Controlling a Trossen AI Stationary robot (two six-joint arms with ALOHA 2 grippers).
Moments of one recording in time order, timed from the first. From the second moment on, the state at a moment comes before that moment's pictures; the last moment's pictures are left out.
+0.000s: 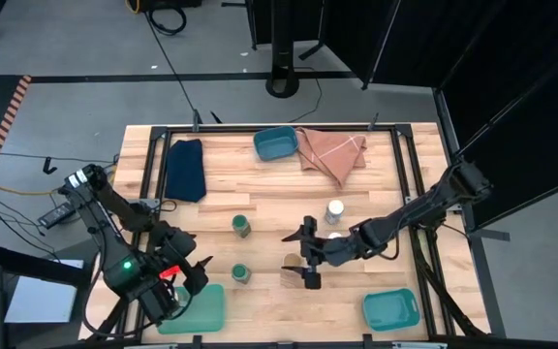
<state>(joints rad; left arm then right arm) -0.93 1.52 1.47 -1.54 -0.78 -1.65 0.42 1.63 0.97 0.20 0.42 0.21</state>
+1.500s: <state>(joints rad) -0.93 1.52 1.47 -1.54 -0.84 -1.60 0.47 1.73 0.97 0.11 0.44 0.38</state>
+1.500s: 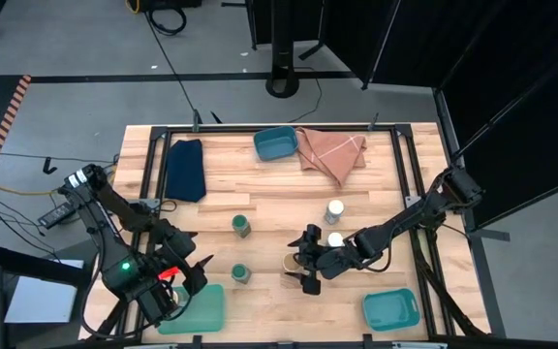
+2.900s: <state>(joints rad) -0.93 1.52 1.47 -1.54 -0.86 -1.60 0.47 1.85 0.97 0.07 0.45 0.56</state>
